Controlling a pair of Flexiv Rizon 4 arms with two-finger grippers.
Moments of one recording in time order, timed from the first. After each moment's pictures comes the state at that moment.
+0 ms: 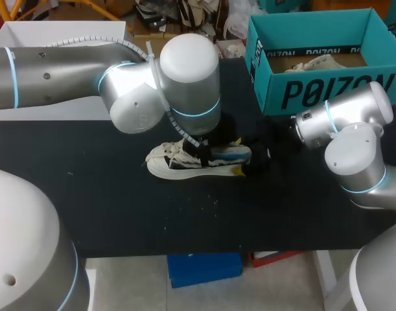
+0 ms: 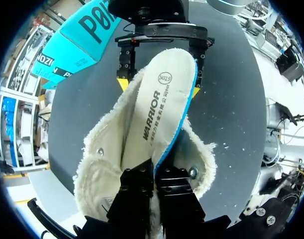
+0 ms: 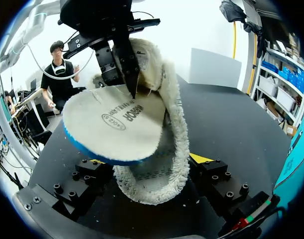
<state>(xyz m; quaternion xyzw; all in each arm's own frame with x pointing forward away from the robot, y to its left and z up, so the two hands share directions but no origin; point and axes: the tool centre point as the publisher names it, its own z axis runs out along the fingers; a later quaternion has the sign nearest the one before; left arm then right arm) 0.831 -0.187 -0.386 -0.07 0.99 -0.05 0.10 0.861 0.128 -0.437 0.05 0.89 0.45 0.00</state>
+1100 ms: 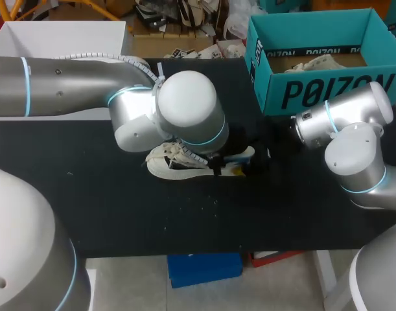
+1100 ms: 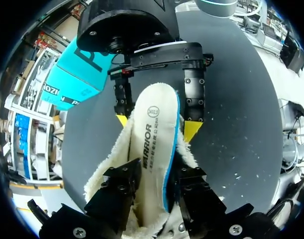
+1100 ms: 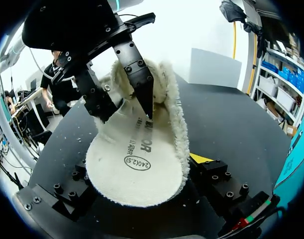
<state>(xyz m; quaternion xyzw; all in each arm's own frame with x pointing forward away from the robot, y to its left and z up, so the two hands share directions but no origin) 0.846 -0.231 -0.397 -0.03 0.97 -0.12 0.19 0.861 0.128 -0.437 0.05 0.89 0.45 0.00</state>
